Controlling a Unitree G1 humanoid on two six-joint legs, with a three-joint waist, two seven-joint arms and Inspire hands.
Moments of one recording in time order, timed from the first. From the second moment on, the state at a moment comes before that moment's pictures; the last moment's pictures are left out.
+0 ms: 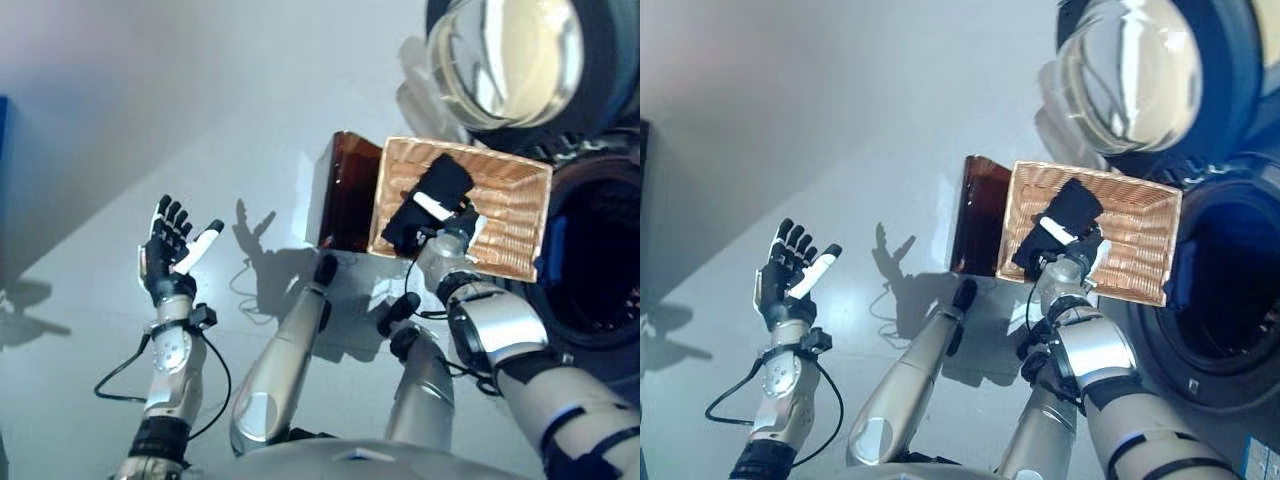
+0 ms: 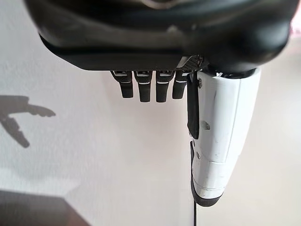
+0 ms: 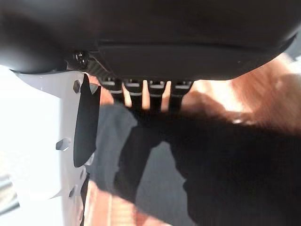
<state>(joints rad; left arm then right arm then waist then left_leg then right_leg) 0.03 0.22 -0.02 0.23 -0.42 -0.43 0.29 -0.98 -0.27 0.11 1.53 0.62 -0.23 -0.56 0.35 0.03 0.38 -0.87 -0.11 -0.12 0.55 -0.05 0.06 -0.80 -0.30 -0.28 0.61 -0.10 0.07</state>
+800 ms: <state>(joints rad) 0.02 0.24 -0.02 0.24 -0.43 -0.43 0.32 -0.97 -0.31 0.06 1.51 0.56 -0.19 -0.59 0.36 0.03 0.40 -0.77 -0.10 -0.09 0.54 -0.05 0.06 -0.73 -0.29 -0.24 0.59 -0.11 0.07</state>
